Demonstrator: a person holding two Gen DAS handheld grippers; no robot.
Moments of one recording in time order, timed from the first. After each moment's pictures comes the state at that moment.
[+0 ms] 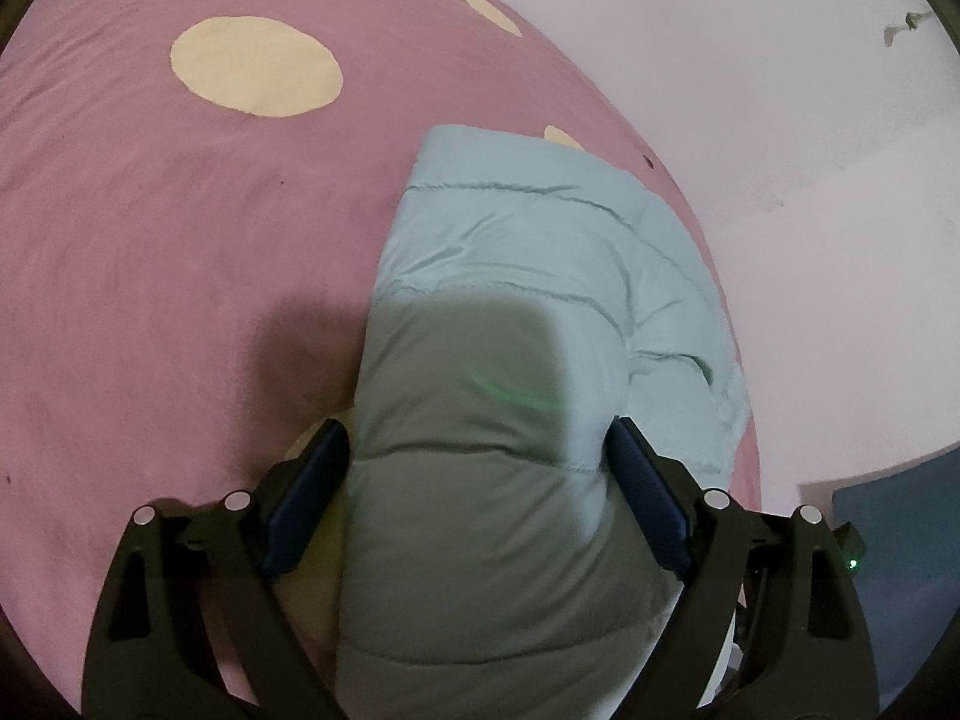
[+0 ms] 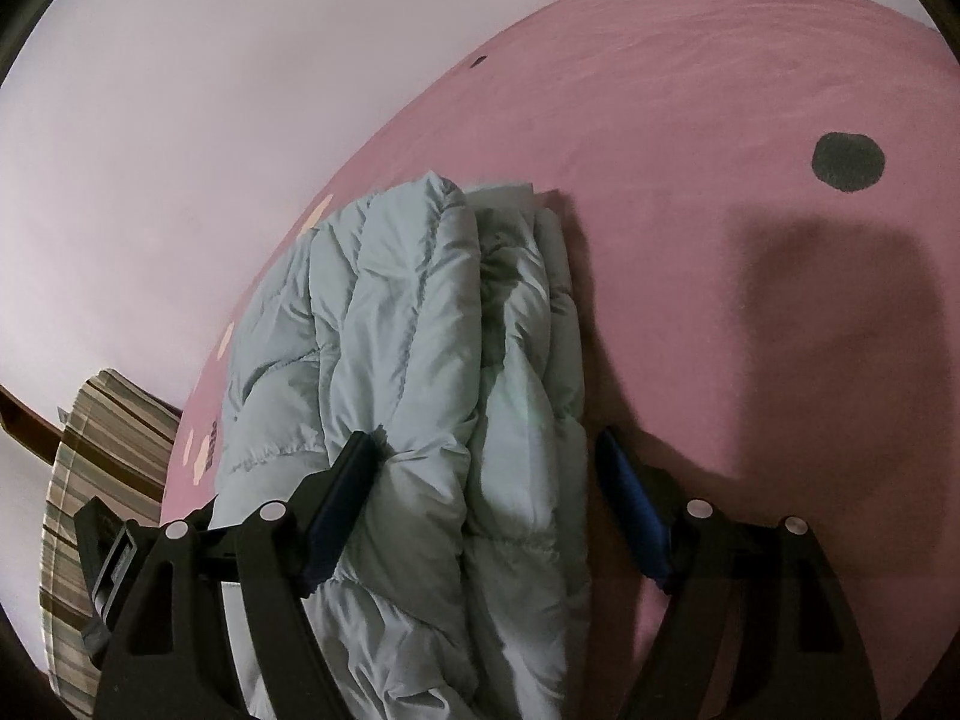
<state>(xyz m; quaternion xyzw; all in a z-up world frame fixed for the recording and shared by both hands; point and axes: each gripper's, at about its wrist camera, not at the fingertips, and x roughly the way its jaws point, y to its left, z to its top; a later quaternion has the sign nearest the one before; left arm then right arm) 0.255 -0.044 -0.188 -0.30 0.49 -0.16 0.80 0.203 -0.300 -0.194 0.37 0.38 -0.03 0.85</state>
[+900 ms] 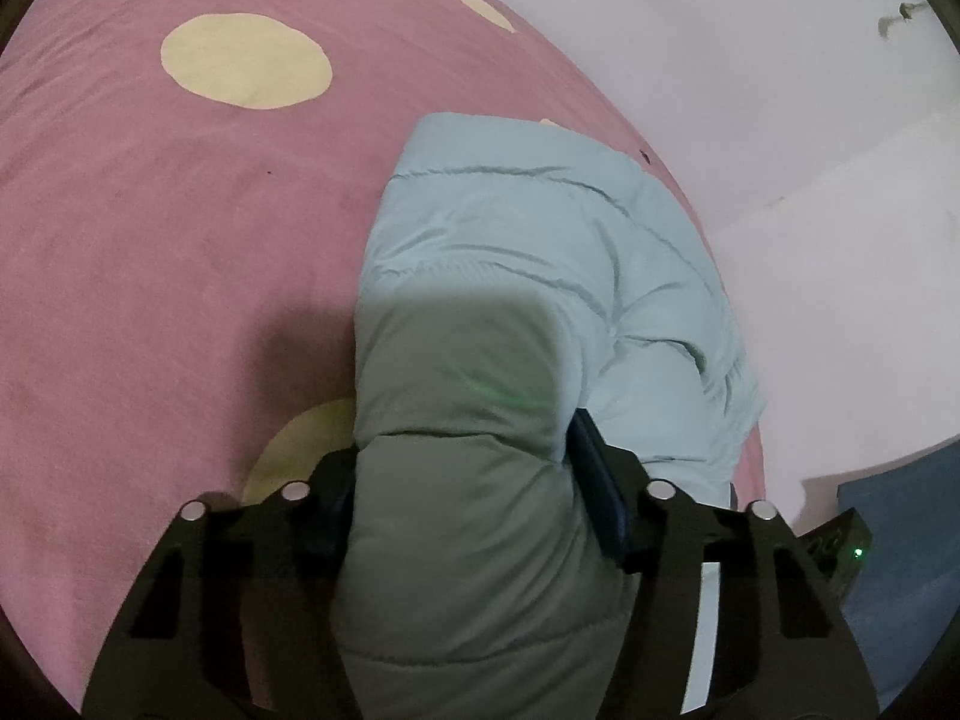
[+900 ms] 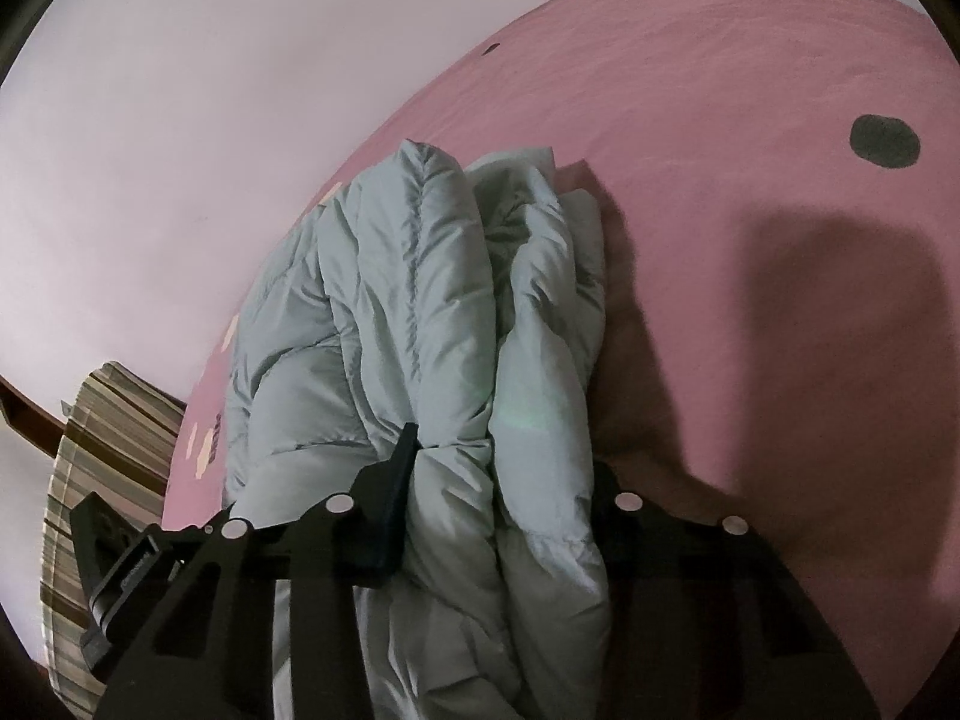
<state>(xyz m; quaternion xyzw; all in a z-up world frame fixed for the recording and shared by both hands) 0.258 -0.044 -0.193 -0.29 0.49 -0.17 0.80 0.206 -0.273 -0.201 0.37 0.38 -0.03 0.85</state>
